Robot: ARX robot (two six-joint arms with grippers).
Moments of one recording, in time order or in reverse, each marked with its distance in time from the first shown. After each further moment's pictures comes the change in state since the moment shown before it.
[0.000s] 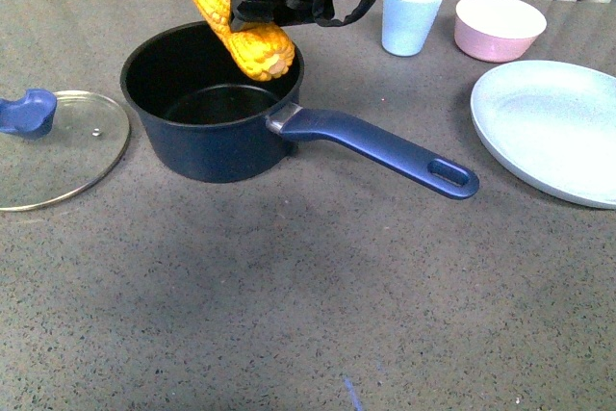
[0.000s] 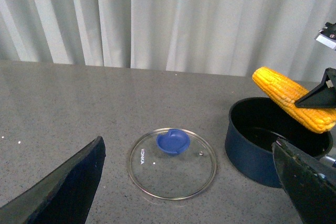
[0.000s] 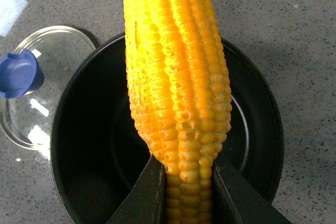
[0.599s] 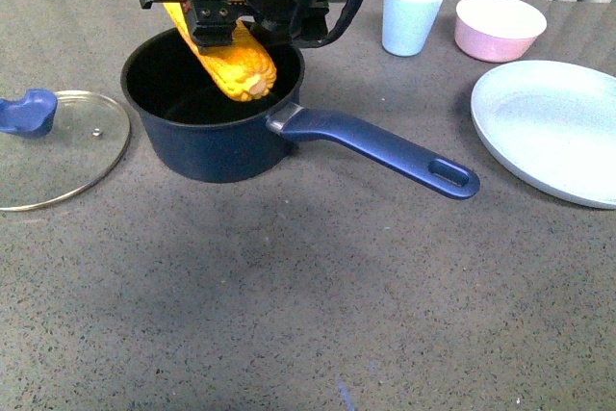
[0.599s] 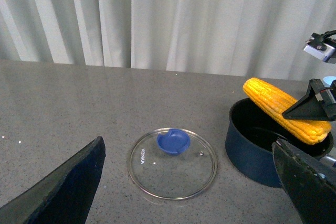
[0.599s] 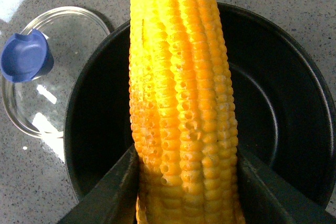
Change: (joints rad) left arm 0.000 0.000 0.000 0.000 0.000 0.000; right arm 0.036 0.024 0.003 -0.008 -0.003 -0.005
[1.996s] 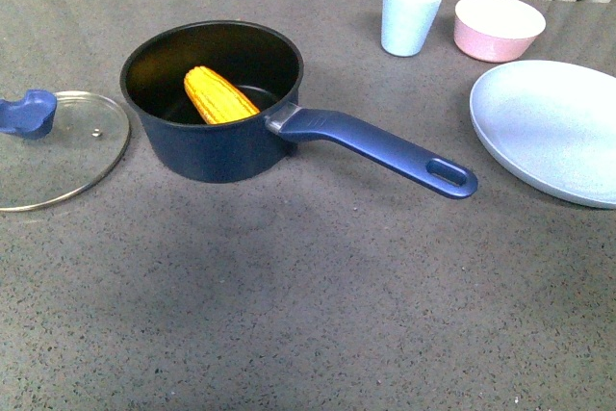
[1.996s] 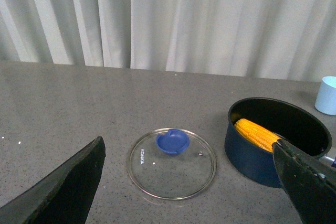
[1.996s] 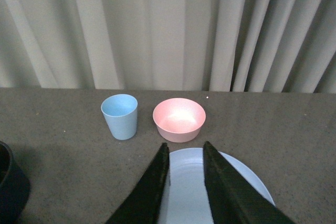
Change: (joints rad) left arm 0.000 0.000 0.000 0.000 0.000 0.000; right arm -0.438 -1.090 -1.210 0.845 0.327 -0.107
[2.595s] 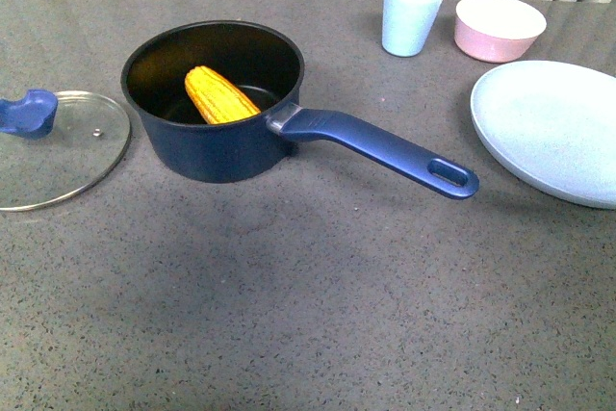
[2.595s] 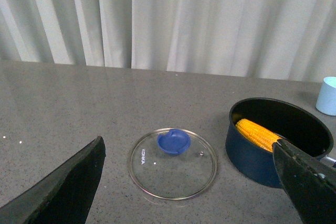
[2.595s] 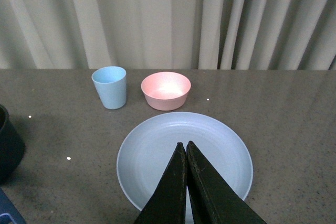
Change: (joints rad) left arm 0.000 0.000 0.000 0.000 0.000 0.000; right arm -0.152 -0.303 -0.290 -0.014 -0.147 -0.004
